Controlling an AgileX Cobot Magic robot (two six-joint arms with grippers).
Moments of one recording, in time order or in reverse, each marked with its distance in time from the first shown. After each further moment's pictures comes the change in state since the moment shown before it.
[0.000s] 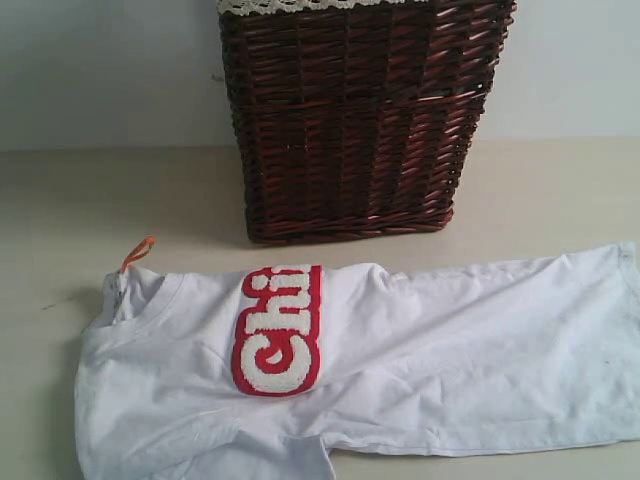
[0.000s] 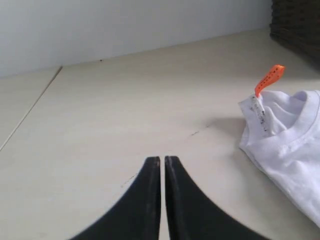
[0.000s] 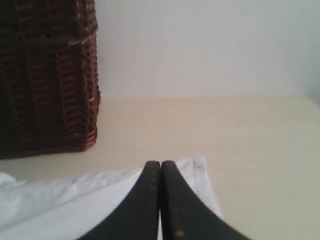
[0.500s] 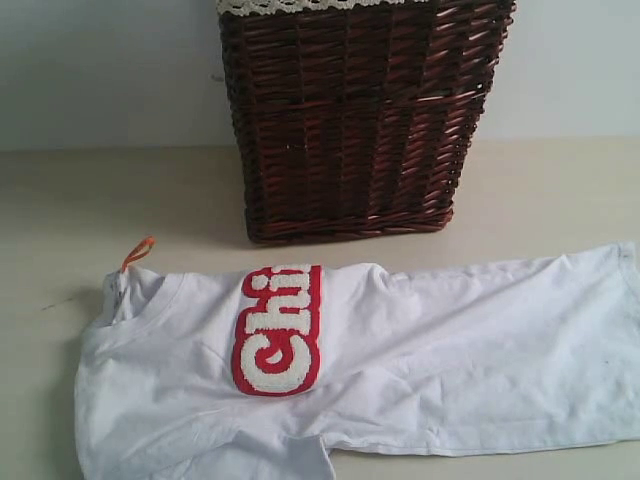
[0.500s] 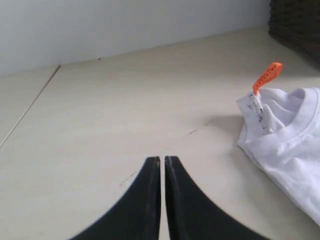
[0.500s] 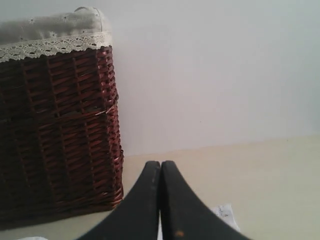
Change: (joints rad) left arm 0.000 -0.004 0.003 0.000 0.005 0.002; right arm 0.000 -0.203 0.000 -0.059 0.033 0.217
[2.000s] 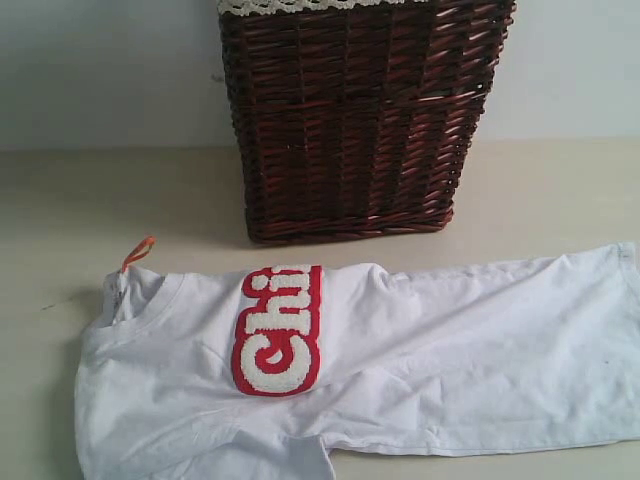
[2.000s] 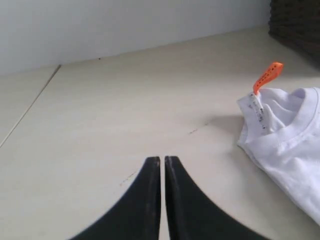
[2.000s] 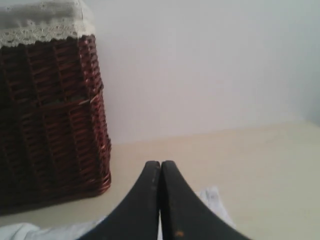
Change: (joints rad) left arm 0.000 0.000 0.000 0.000 0.000 0.000; right arm 0.000 0.000 0.000 -0.694 0.014 0.683
